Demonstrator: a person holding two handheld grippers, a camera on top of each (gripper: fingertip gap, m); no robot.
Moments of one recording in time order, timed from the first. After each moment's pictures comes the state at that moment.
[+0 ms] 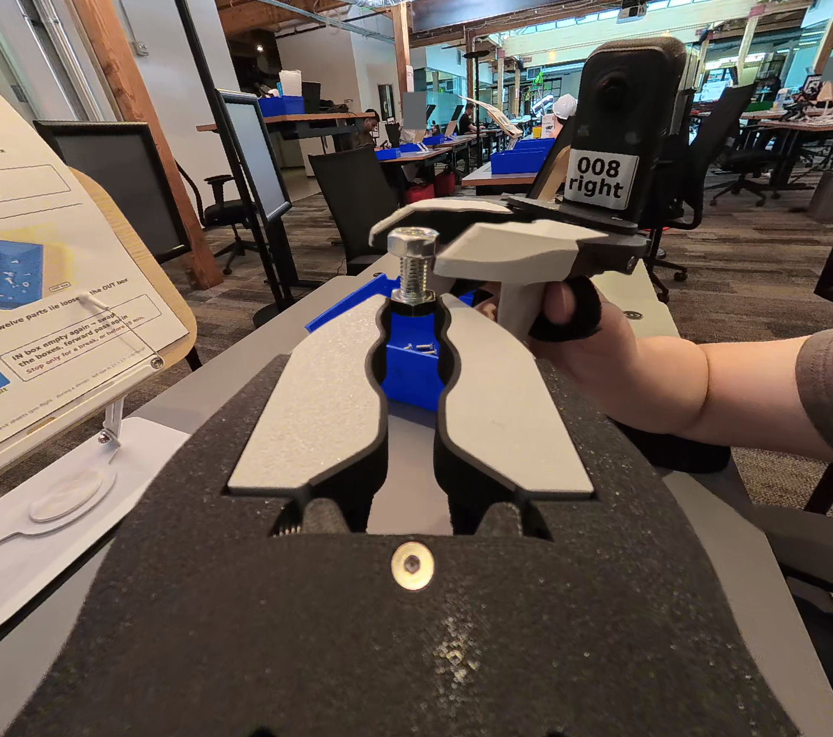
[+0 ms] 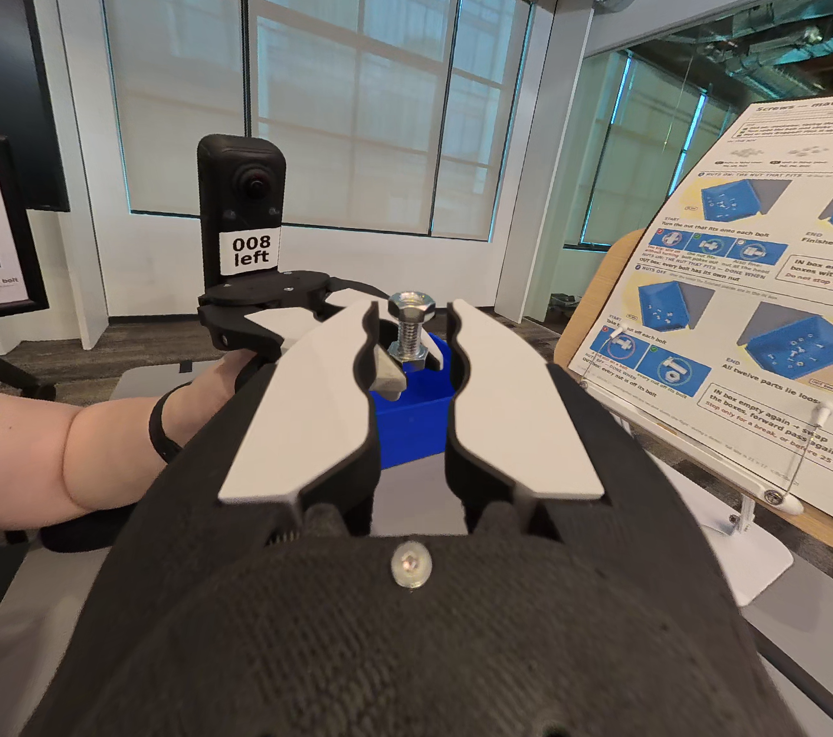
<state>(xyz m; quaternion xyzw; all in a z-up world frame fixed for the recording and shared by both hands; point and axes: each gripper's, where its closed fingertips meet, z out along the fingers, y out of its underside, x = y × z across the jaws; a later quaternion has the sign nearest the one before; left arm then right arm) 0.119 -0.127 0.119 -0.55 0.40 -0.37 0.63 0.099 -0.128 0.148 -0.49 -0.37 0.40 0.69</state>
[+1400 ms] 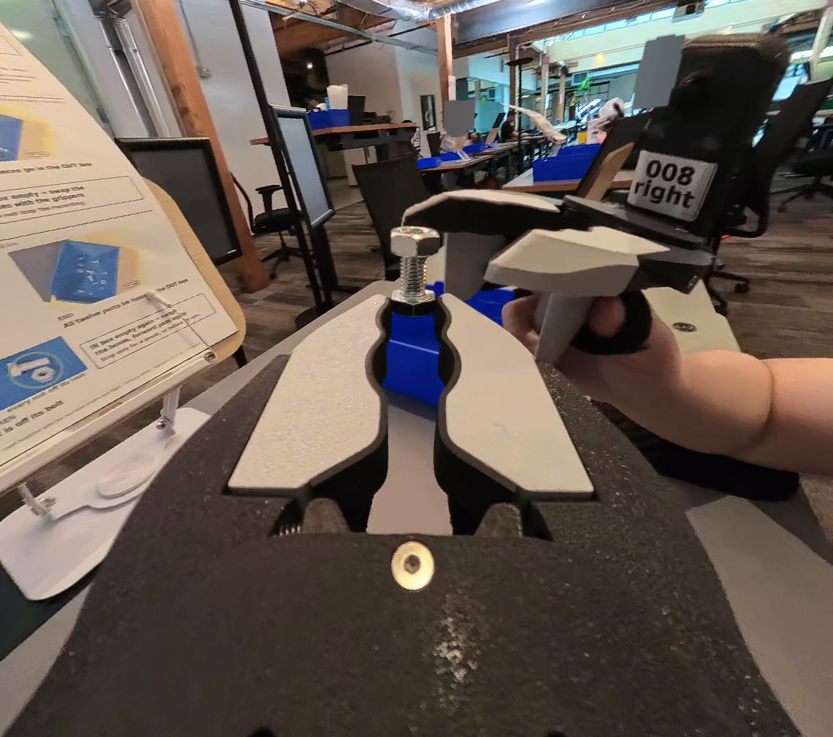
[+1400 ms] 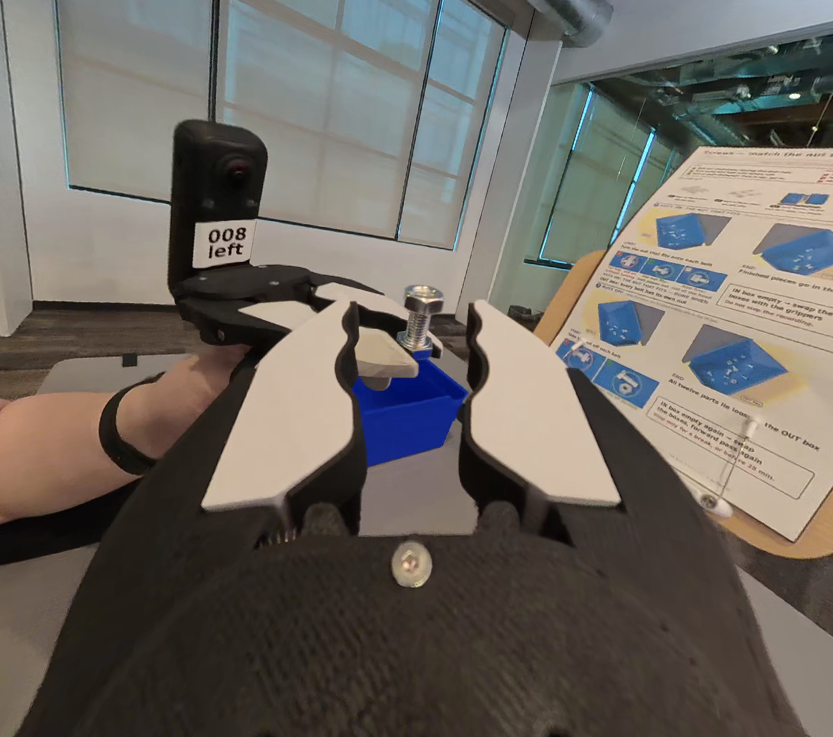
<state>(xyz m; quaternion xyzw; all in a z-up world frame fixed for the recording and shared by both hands) 0.108 -0.113 0.122 -0.56 0.37 -0.34 0.66 0.101 -0.128 0.151 -0.47 -0.37 0.35 0.72</state>
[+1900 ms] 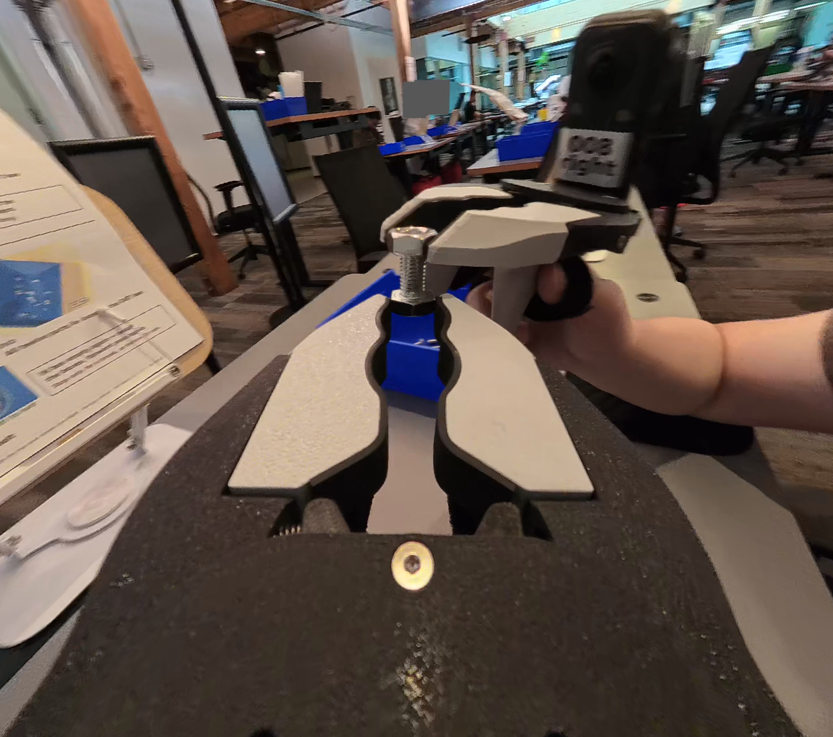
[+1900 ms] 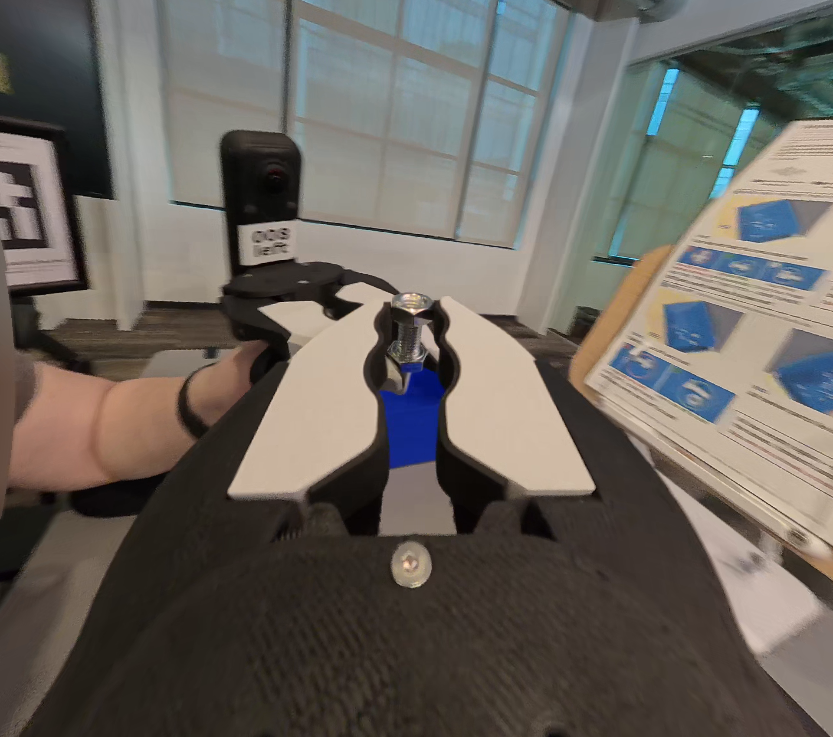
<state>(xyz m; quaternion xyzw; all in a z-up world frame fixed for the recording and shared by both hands) 0.118 -0.126 0.118 -0.54 0.42 -0.35 0.64 0.102 -0.131 0.149 -0.46 -0.40 0.40 0.68</state>
